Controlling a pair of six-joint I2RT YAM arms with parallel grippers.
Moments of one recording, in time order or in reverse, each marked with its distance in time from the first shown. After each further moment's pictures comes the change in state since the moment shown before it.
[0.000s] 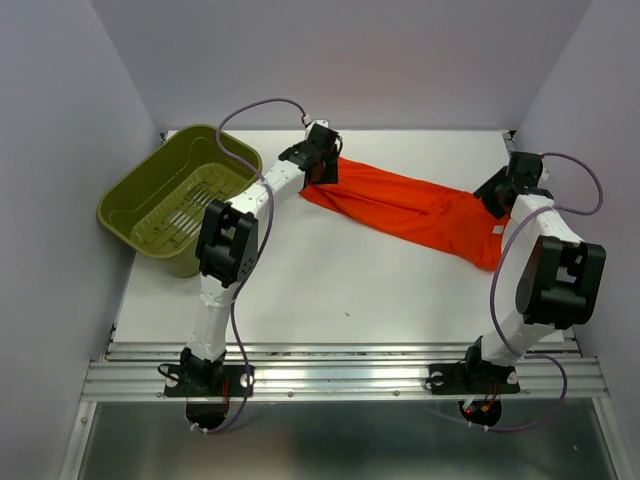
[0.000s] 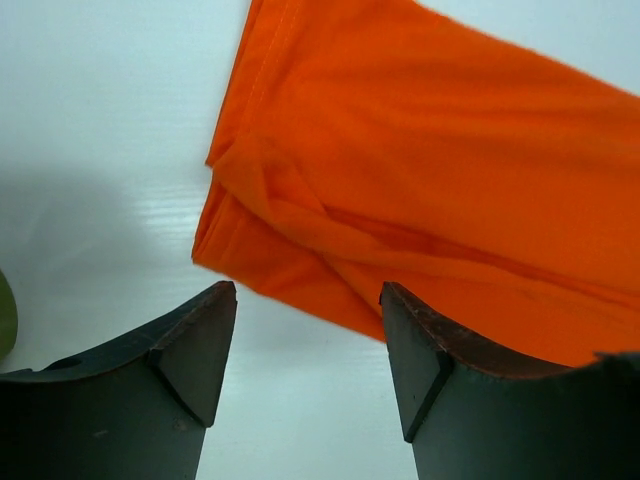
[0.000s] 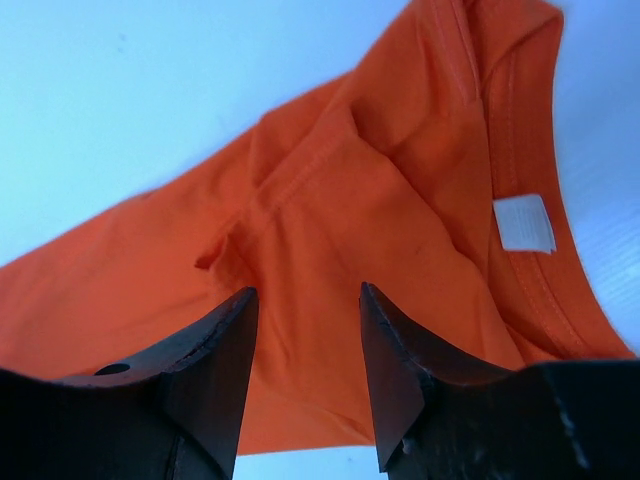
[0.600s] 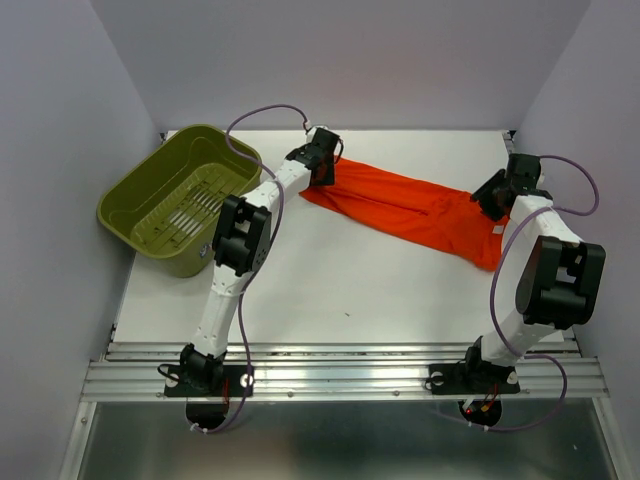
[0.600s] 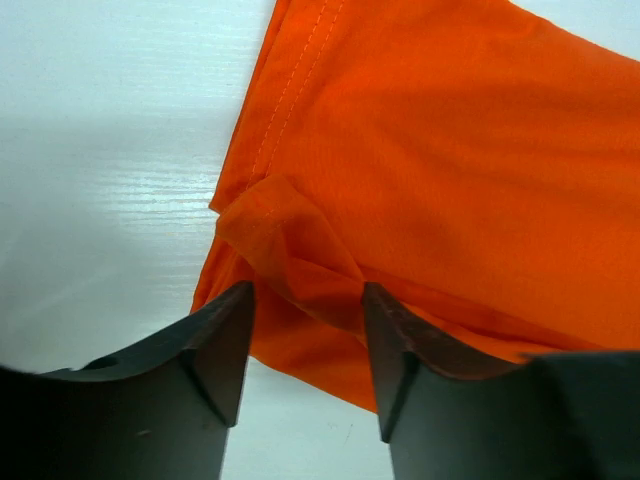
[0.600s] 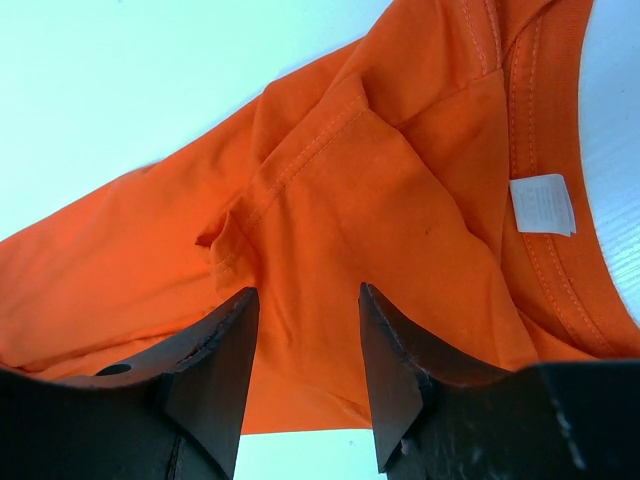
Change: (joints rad) left arm 0.026 0.232 0.214 -0.031 -0.032 0.005; right arm 0.000 0.000 -0.019 -0.031 -0.047 -0.004
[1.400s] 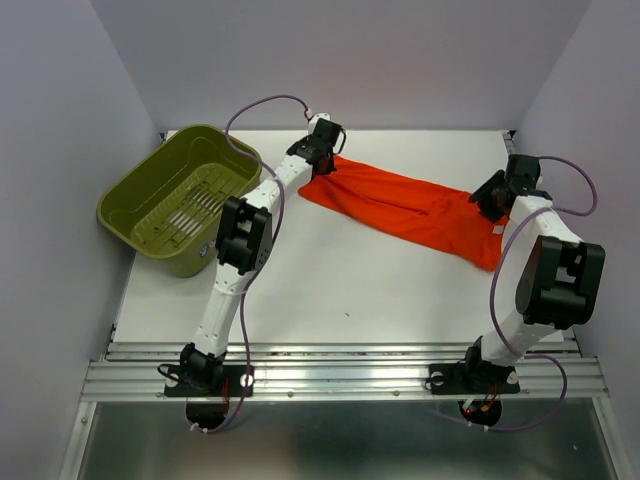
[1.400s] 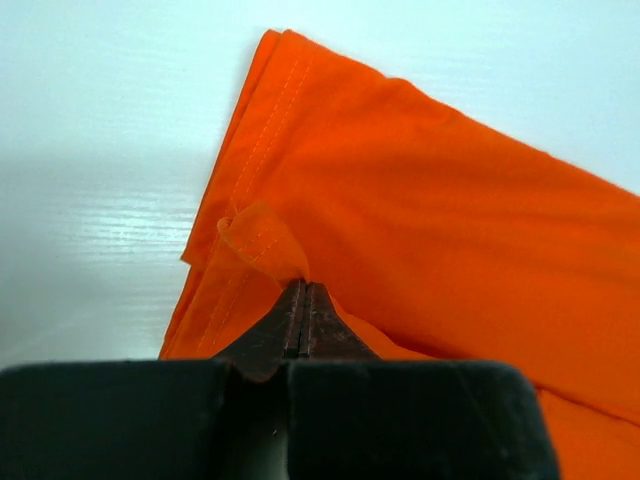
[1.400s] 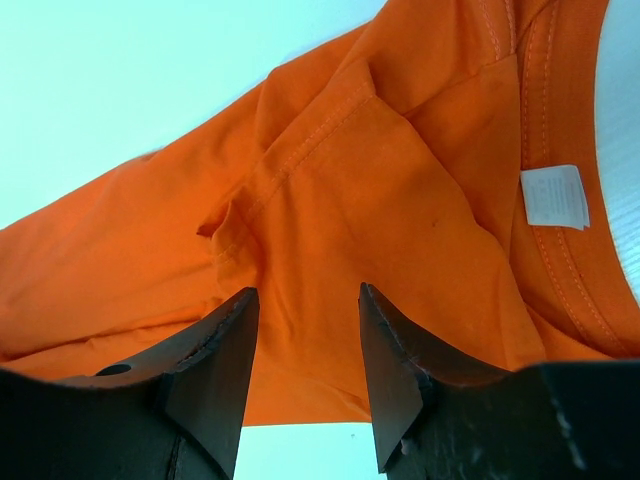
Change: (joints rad) left arm 0.005 0.039 0.132 0.000 0.008 -0.029; right arm 0.000 0.000 -0.004 0.001 -0.027 0.000
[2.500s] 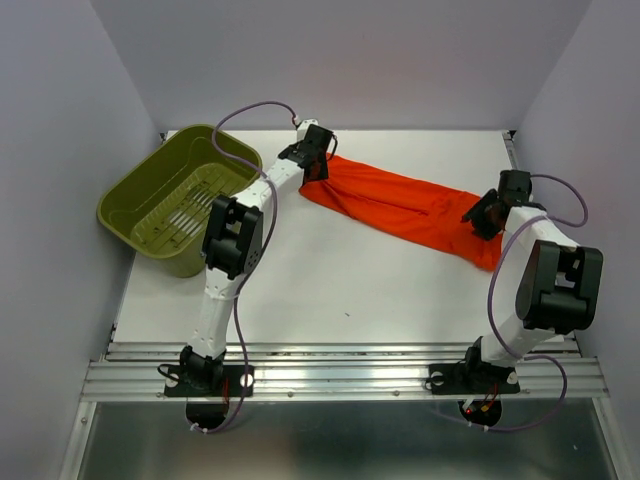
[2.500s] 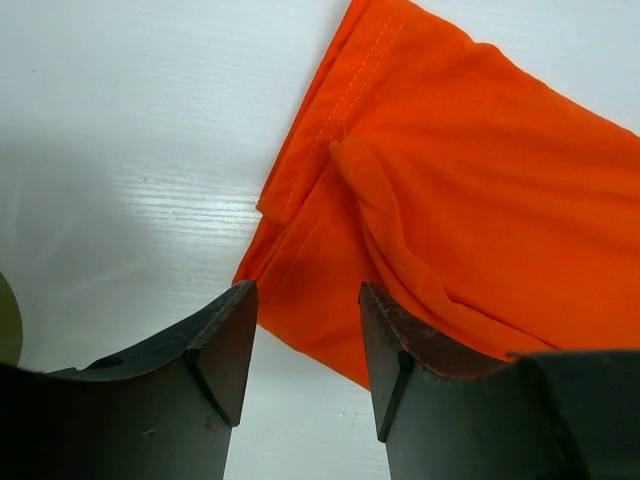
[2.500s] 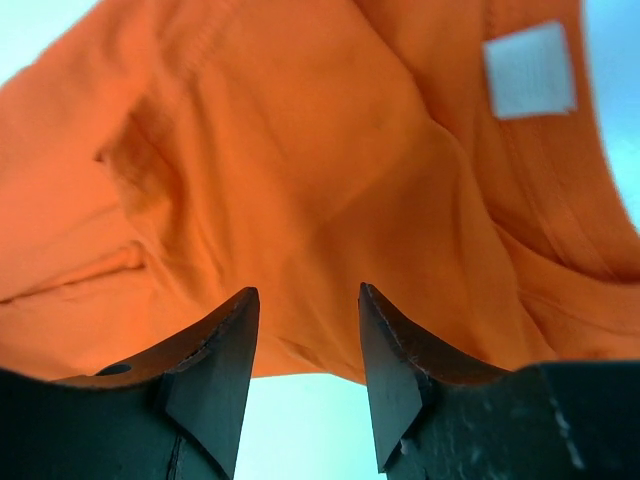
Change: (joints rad) left arm 0.018 -0.141 -0.234 0.063 -0.055 -0.037; right arm 0.013 -0.023 -0.115 -0.023 -0.018 0.000
